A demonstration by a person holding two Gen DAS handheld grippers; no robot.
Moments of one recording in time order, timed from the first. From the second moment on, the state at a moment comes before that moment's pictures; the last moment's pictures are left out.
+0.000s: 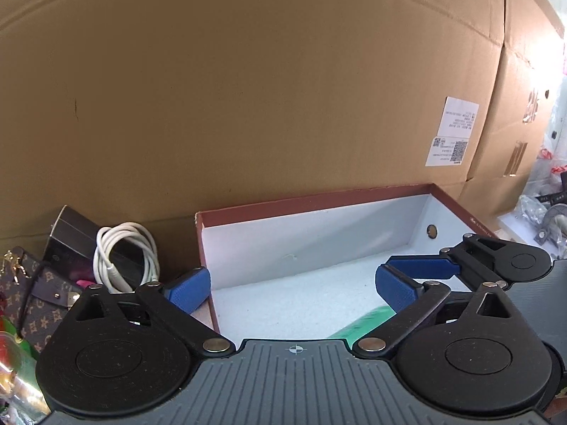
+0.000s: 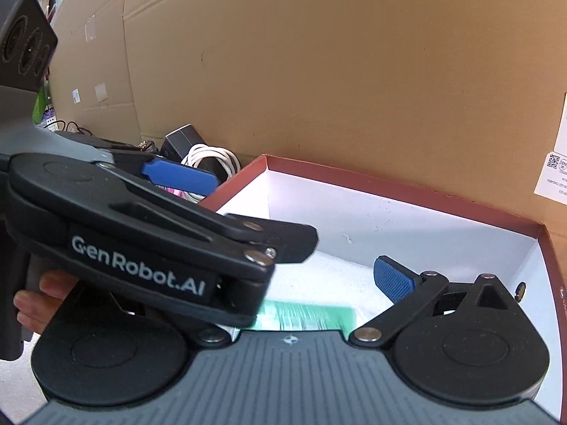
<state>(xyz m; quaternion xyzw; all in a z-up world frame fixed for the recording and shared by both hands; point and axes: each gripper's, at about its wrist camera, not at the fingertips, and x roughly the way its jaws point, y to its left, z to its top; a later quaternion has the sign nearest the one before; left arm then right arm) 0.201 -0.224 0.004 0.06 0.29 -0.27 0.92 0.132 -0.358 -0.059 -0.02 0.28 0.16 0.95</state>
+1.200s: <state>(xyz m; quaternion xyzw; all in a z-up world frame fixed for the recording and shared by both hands) 0.031 -0.097 -0.008 -0.01 0.26 -0.21 0.94 -0.015 -0.263 -0.057 0.06 0.24 0.09 0.96</state>
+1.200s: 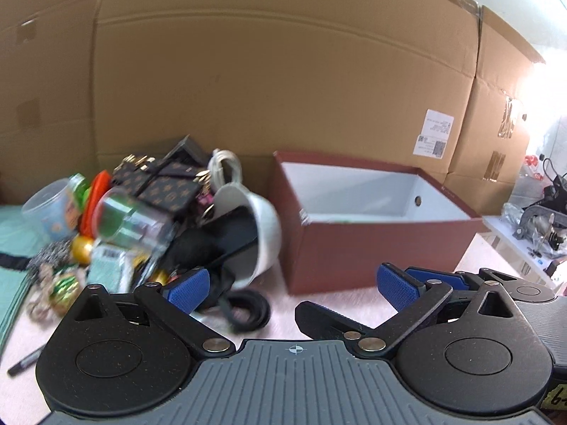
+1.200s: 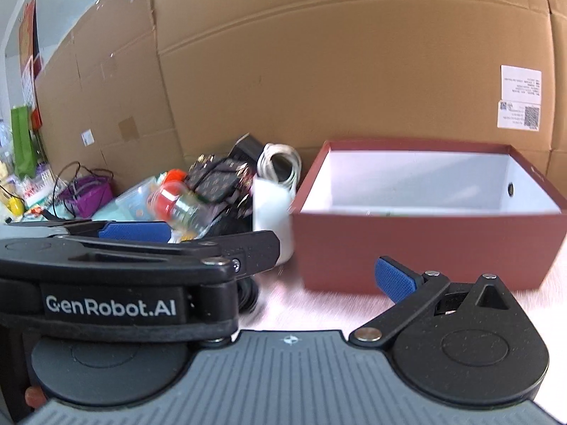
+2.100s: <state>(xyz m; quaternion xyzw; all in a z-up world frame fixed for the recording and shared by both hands) -0.002 0.029 -0.050 -0.04 0.27 -0.13 0.95 -0.047 -0.167 -0.104 0.01 0.26 0.13 0.96</state>
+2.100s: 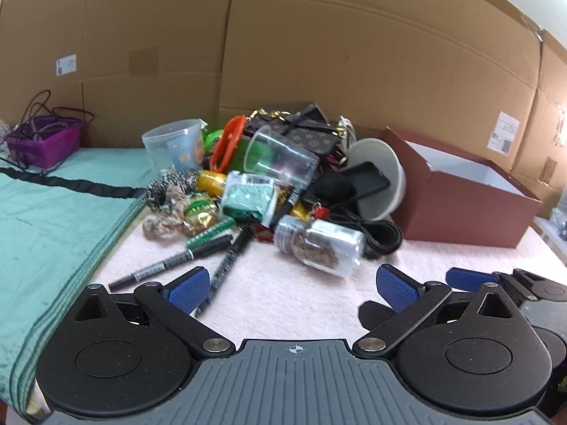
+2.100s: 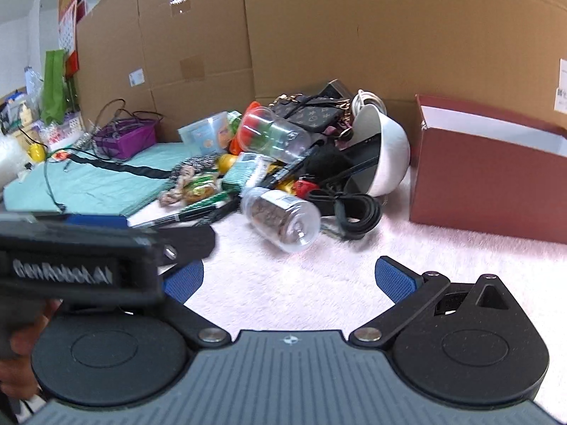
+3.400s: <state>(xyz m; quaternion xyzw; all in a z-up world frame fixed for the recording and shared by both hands) 0.092 0.022 -0.071 -0.09 0.34 -0.17 0.92 0.023 -0.144 -0.127 -0.10 0.25 0.19 0.94</state>
